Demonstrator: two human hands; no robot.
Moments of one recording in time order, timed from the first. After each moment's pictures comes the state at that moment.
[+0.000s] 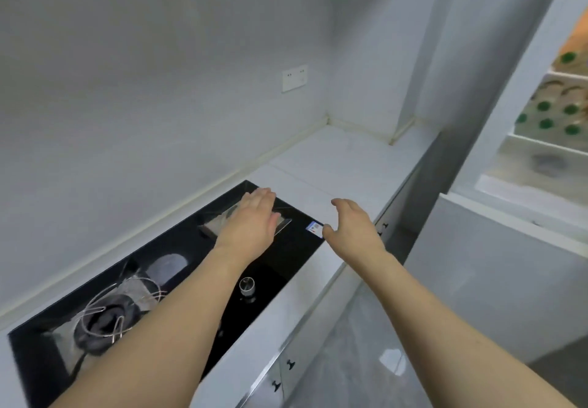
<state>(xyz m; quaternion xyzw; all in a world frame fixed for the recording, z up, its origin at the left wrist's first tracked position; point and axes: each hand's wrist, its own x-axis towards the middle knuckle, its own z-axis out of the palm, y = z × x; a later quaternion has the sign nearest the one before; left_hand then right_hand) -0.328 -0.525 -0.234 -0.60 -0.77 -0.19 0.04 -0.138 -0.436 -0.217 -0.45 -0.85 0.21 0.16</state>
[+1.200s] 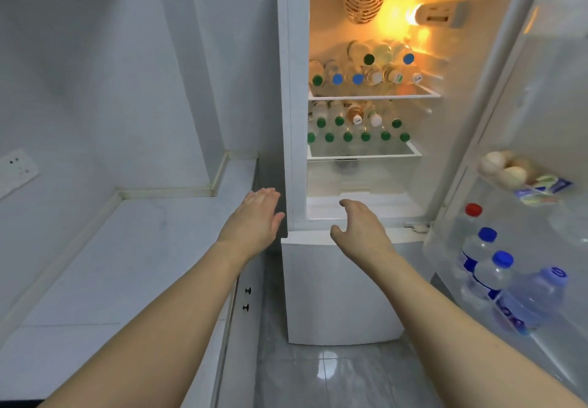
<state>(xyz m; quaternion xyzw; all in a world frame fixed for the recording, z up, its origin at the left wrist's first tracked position) -0.077 -0.095 -0.184 -0.85 -0.50 -0.18 -0.03 0.129 -0.156 -0.187 -0.73 -0.62 0.12 0.24</state>
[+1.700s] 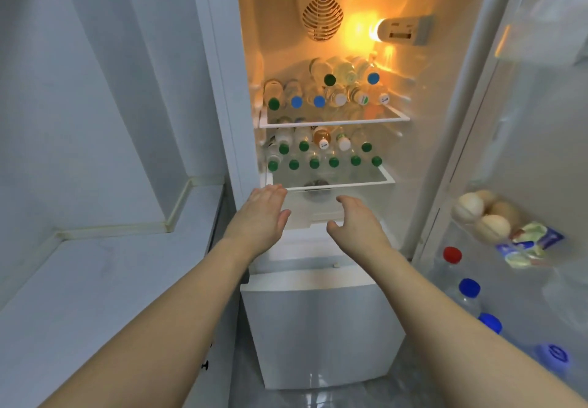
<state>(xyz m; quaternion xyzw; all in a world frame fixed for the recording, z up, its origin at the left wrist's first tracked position) 0.062 0.021 -0.163 -0.88 -0.44 -0.18 -0.01 0.248 -0.049 -0.168 -0.75 -0.60 0.12 0.27</state>
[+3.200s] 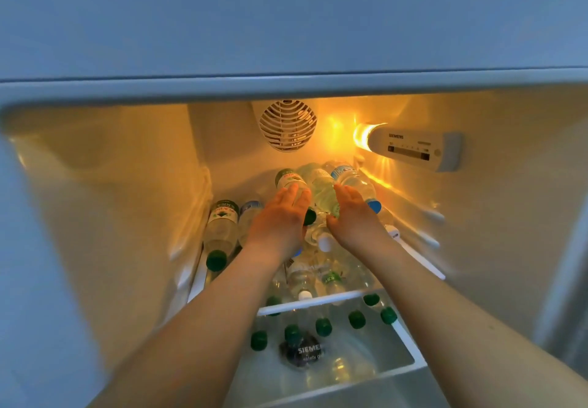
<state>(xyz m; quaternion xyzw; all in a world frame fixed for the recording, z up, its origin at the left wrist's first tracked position) 0.278 0.380 -0.040 -0.89 -0.39 -0.21 0.12 0.426 0.325 -0.039 -0.74 -0.59 -0.01 0.31</state>
